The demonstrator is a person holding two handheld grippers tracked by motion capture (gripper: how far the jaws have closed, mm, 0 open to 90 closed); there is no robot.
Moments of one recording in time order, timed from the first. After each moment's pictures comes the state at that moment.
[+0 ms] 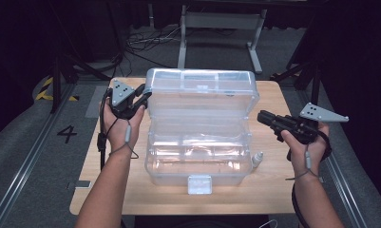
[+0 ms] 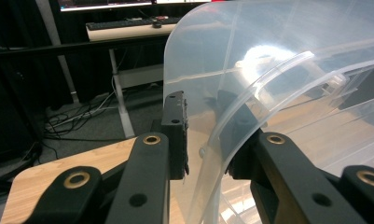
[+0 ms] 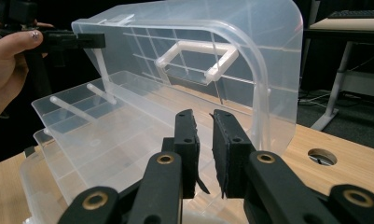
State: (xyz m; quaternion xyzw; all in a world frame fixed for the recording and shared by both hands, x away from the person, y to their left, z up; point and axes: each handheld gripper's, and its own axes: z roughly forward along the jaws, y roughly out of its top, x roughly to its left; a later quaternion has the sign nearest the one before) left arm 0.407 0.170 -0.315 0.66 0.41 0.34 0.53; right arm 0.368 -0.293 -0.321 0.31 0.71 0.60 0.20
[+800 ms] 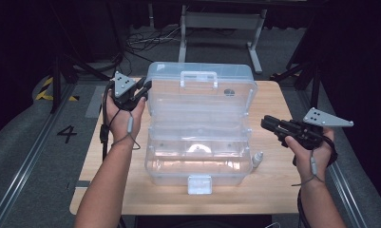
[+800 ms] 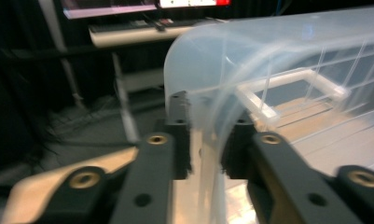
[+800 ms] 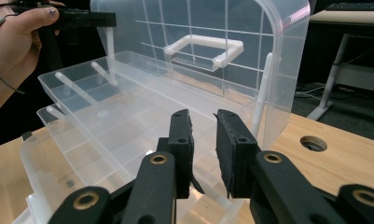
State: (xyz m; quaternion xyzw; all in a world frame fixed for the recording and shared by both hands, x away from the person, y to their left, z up) left arm 0.430 0.169 -0.312 0.67 0.40 0.38 0.51; right arm 0.357 -0.302 -0.324 0.31 0.73 0.58 0.20
